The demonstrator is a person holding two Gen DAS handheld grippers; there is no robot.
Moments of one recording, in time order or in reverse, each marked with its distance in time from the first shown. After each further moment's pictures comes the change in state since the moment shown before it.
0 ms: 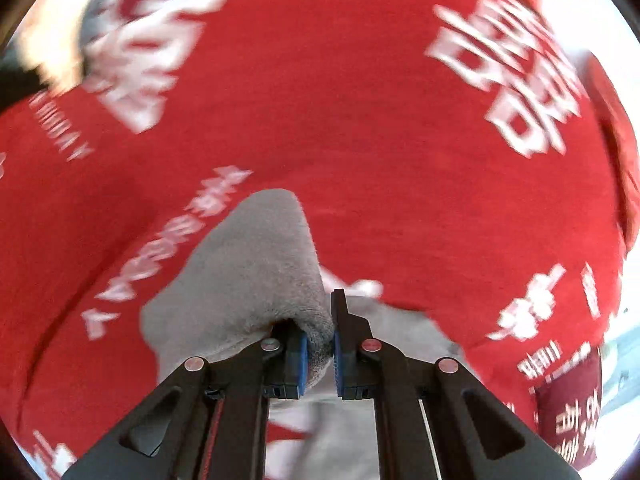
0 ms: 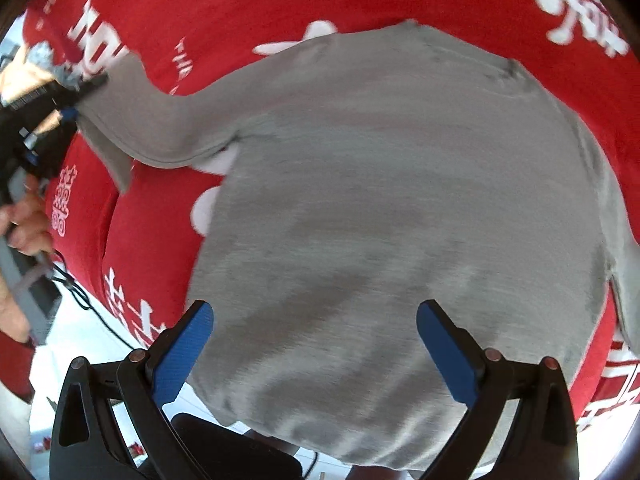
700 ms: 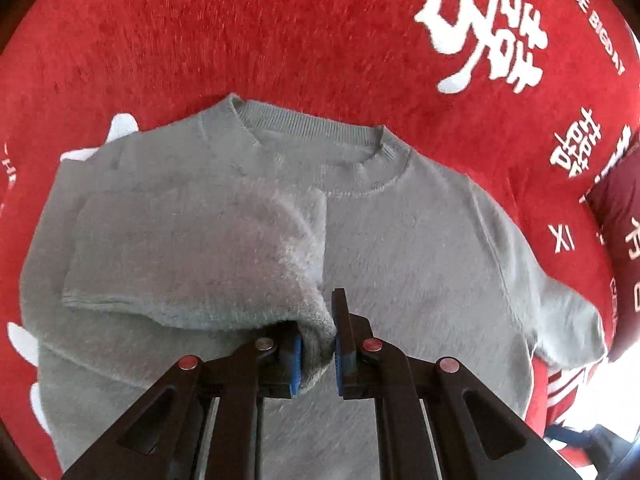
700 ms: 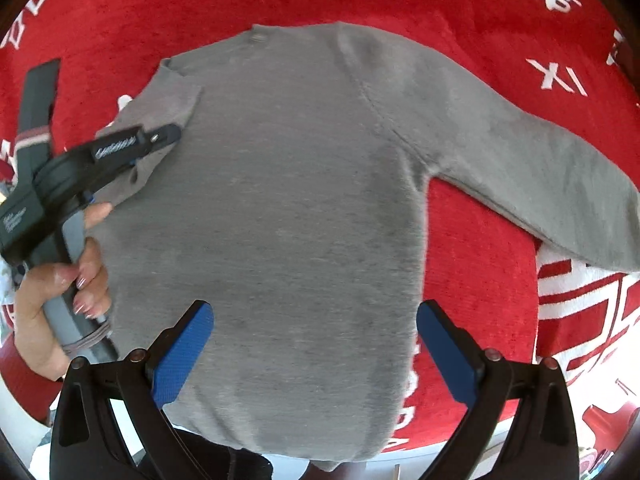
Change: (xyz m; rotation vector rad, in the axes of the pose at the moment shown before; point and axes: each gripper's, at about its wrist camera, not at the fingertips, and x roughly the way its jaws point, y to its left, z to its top) left arm 0.155 -0.204 -0.181 0.451 0.433 0.113; right arm -0.028 -0.208 -0.051 0.310 -0.033 -0.057
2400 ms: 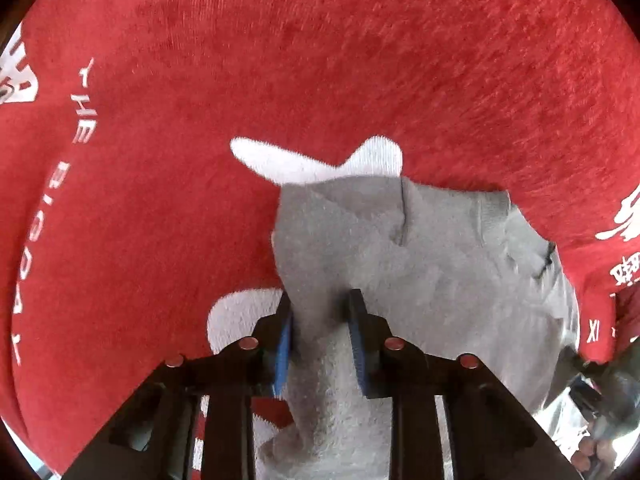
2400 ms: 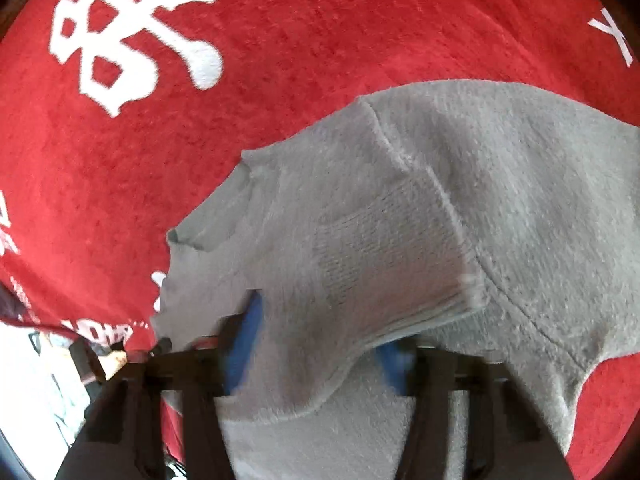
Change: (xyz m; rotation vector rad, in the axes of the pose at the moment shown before) left arm -0.001 0.206 0.062 -0.296 0.081 0.082; right arm 0.051 -0.041 0.141 0.413 -0.120 0.356
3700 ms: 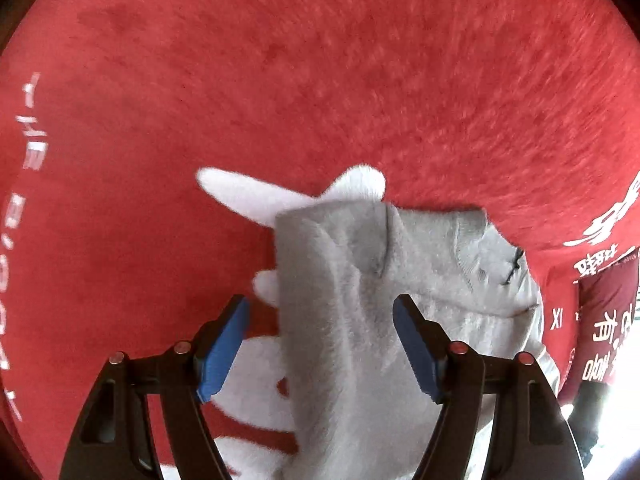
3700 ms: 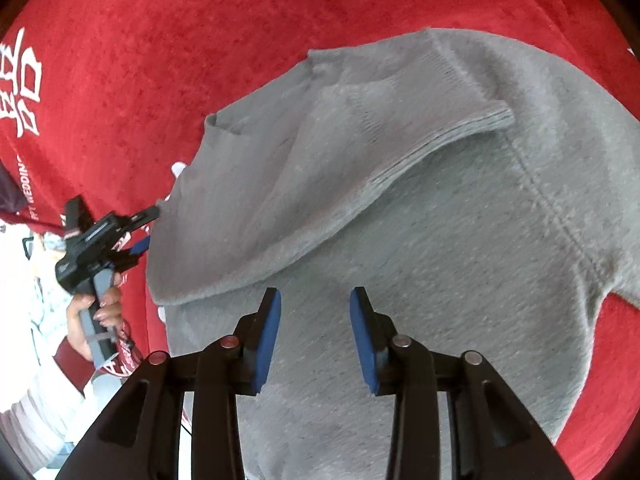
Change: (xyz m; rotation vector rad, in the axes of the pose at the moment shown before) left arm 0.024 0.002 0.040 0.035 0.118 -0.169; right arm -0.006 0.023 -0.082 -0.269 0.146 0.026
